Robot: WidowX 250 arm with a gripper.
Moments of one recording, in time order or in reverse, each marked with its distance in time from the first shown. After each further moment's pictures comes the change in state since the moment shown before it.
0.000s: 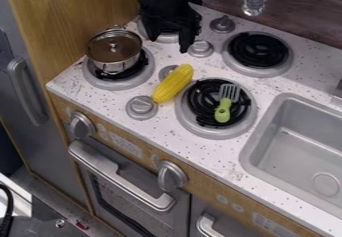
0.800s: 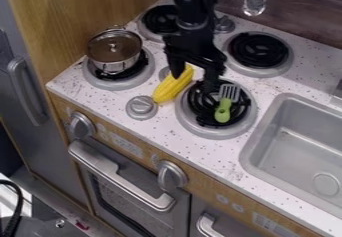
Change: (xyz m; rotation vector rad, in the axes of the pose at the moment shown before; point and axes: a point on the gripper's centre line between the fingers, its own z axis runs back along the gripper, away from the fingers) arm -0.030 -0.065 -0.029 -0.072 0.051 -0.051
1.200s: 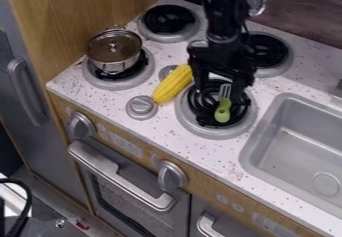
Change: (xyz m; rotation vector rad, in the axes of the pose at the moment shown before) arm 0.008 -0.035 -0.014 0.014 -0.007 0.081
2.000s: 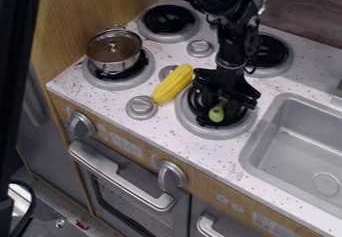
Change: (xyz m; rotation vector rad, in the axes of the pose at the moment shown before) arm -0.008 -0.005 -0.032 0.066 0.046 -0.016
